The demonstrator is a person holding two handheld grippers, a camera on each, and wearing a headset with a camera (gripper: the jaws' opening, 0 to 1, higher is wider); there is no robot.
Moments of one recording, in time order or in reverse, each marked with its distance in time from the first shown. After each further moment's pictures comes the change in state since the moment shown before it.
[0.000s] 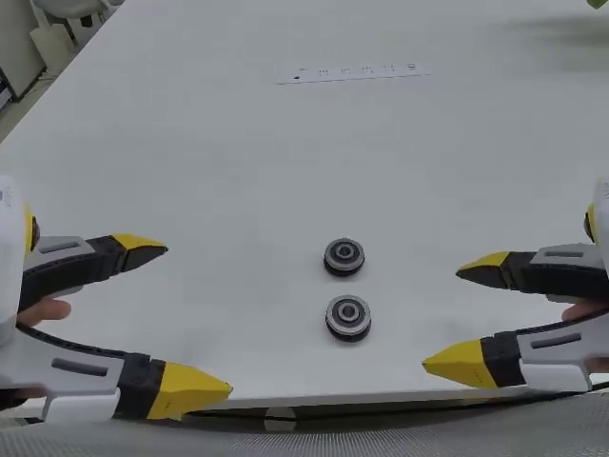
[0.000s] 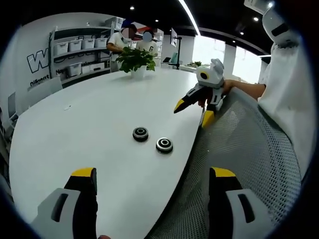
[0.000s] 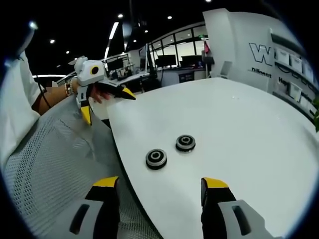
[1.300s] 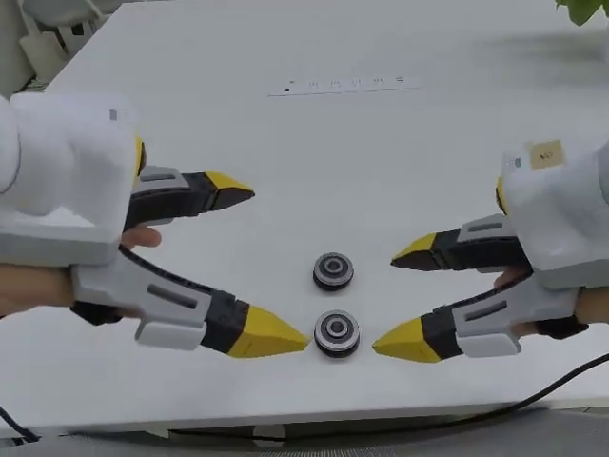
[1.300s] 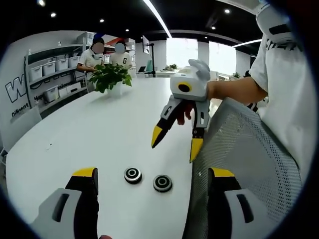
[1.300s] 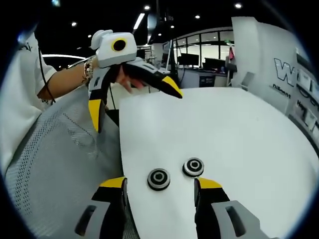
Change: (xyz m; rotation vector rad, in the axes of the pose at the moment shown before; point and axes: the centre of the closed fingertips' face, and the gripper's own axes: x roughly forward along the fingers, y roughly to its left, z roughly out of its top) left arm 0.053 -0.010 0.078 0.197 -0.090 -0.142; right arm 0.030 0.005 0.041 -0.196 0.050 0.108
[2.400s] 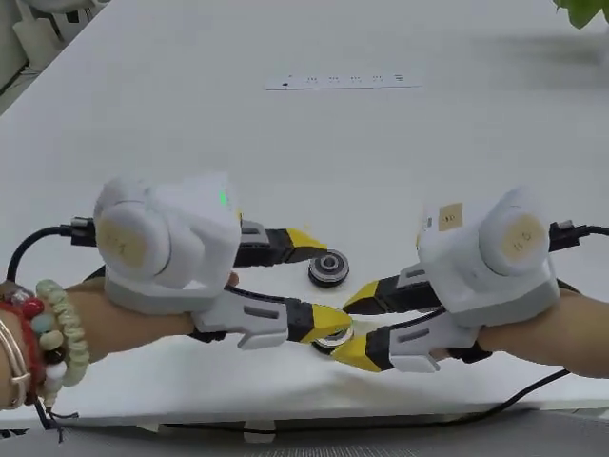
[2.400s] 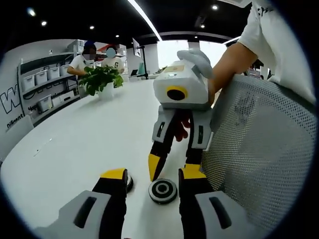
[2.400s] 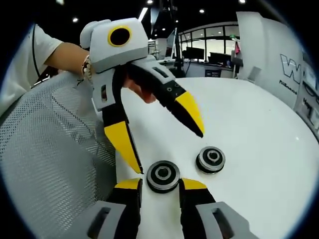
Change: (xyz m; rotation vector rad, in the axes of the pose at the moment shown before) left arm 0.069 -0.015 -0.042 0.081 -0.018 -0.039; right arm 0.055 0.006 -0.040 -0.004 0.051 0.043
